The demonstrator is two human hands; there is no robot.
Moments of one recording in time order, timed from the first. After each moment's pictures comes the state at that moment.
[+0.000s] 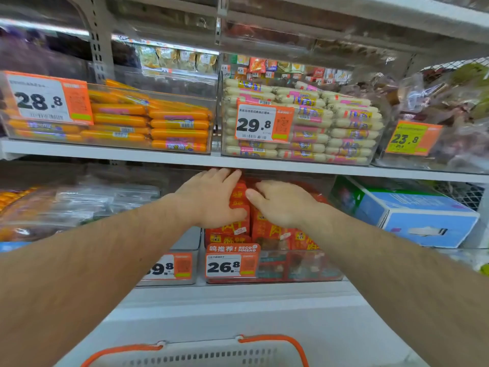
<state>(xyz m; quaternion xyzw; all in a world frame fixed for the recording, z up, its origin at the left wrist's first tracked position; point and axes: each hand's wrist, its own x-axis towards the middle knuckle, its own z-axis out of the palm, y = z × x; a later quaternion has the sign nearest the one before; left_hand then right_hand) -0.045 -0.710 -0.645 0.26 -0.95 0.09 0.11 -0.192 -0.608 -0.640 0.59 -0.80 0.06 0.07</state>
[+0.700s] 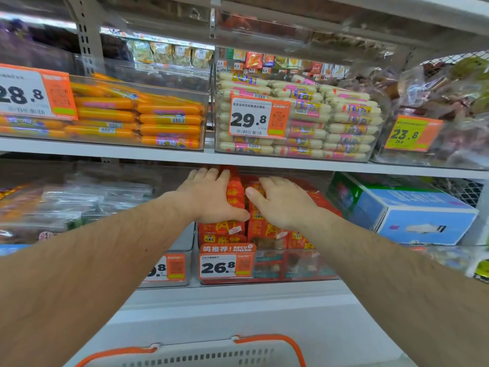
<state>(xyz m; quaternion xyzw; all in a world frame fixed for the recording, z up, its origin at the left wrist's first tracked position) -0.063 -0.718 -0.650 0.34 -0.94 0.01 0.06 -0.208 -0.613 -0.658 0.56 -0.82 0.09 0.06</state>
